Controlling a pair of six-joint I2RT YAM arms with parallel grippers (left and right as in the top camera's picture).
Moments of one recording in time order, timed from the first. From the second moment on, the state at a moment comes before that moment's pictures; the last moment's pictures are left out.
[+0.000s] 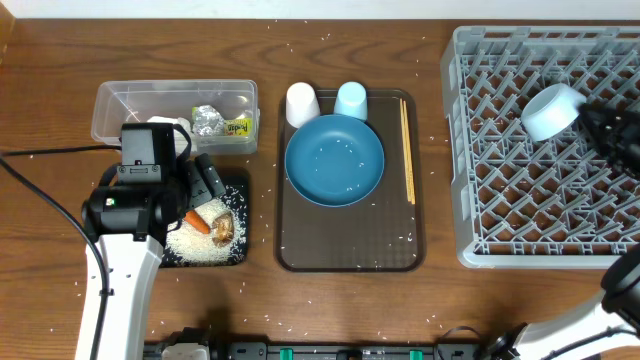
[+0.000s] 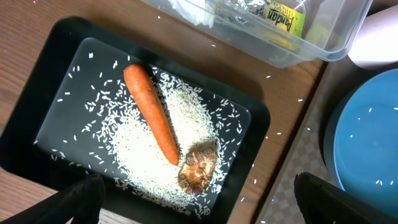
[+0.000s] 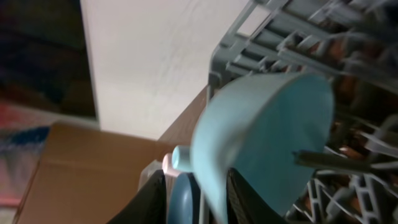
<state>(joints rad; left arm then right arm) 0.02 1.17 1.09 -1.02 -0.08 -0.43 -0.74 1.90 1.25 -0.19 -1.31 0.41</state>
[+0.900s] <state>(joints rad) 0.02 1.17 1.09 -1.02 -0.08 -0.43 -0.13 1.27 1.26 -0.65 -0.79 0.17</state>
